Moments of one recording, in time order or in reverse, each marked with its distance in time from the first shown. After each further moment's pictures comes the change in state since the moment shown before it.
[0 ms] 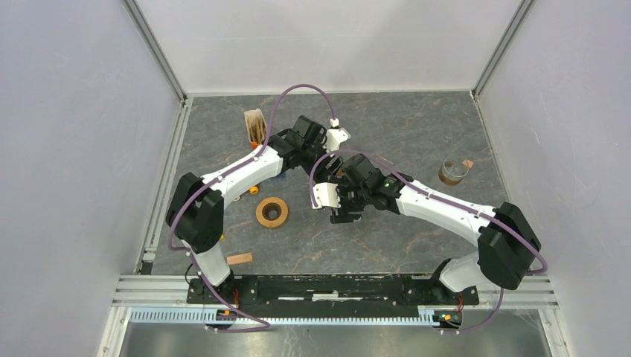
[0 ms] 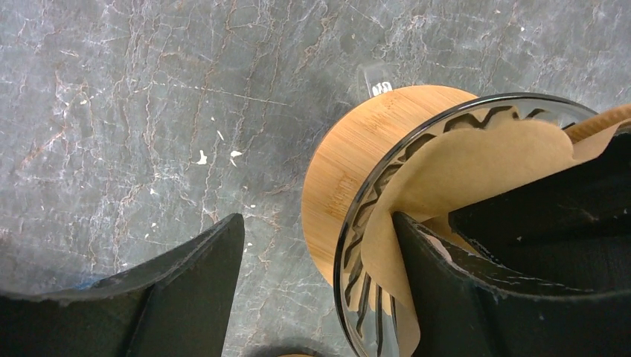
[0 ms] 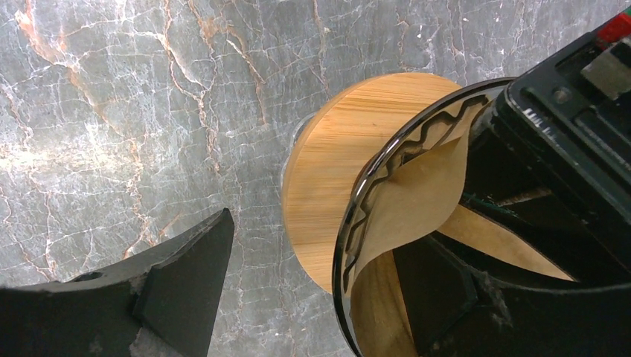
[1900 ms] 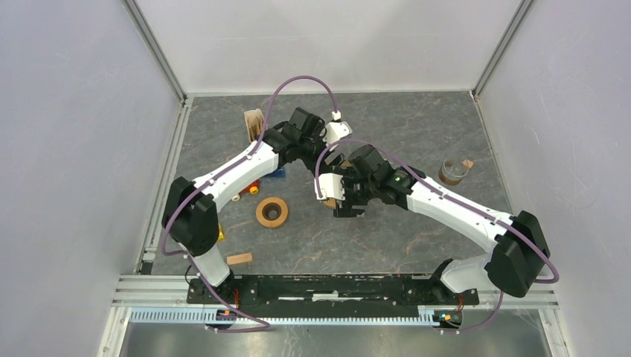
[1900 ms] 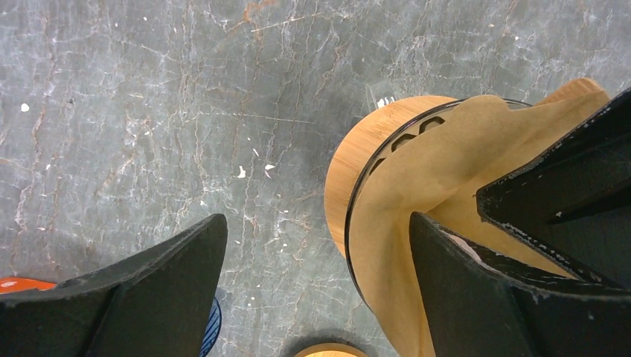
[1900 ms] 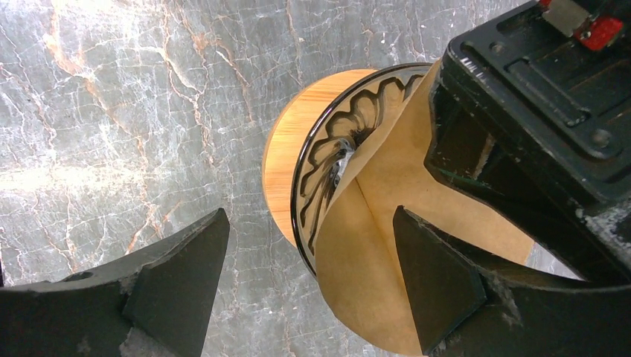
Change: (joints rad) left arm 0.001 -0.030 0.074 -0.058 0.008 0.117; right arm -0.027 -0.060 0.077 -0.094 -0.025 0.010
